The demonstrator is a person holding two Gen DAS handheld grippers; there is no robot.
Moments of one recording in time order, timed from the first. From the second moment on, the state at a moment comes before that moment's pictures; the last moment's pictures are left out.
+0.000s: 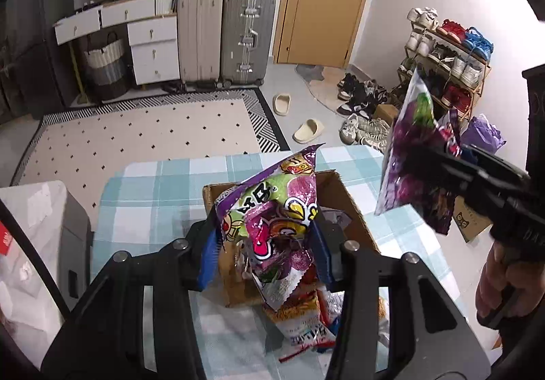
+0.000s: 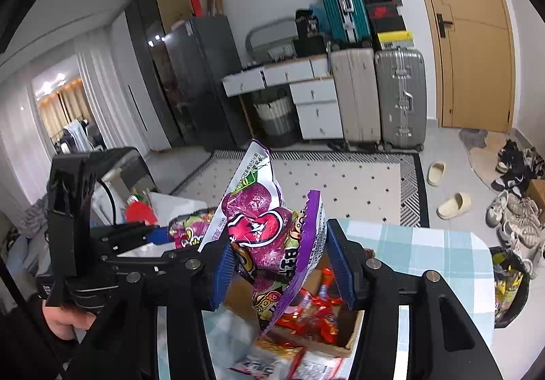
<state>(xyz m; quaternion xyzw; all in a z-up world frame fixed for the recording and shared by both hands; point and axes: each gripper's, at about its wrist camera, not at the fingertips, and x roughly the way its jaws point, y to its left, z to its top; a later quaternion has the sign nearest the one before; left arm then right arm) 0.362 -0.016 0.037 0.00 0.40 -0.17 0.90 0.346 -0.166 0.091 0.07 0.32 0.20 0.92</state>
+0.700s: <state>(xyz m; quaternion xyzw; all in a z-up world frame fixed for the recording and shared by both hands) 0.450 -0.038 -0.093 0.02 0.47 -0.15 0.87 0.418 -0.168 -0.034 0.02 0.40 0.19 0.90</state>
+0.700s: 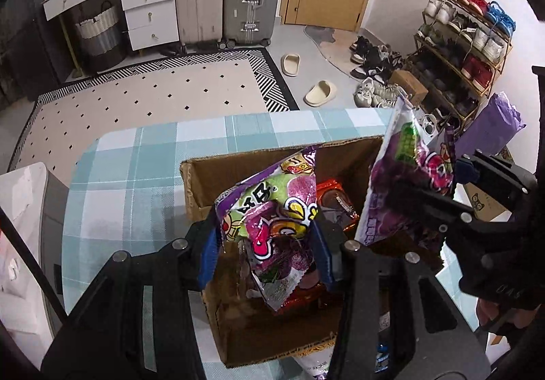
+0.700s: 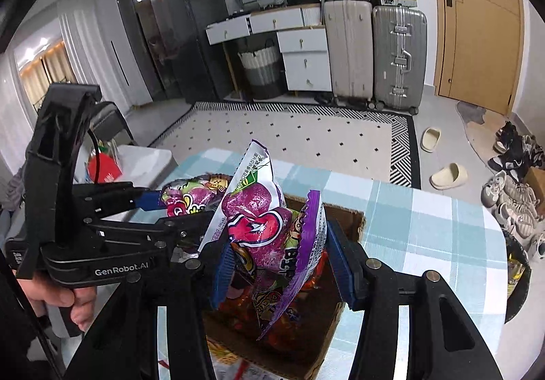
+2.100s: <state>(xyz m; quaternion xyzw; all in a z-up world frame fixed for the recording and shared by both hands) 0.273 -0.025 -0.002 0.10 0.31 -0.09 0.94 0.267 -0.192 0.046 0.04 0.31 0.17 0.93</state>
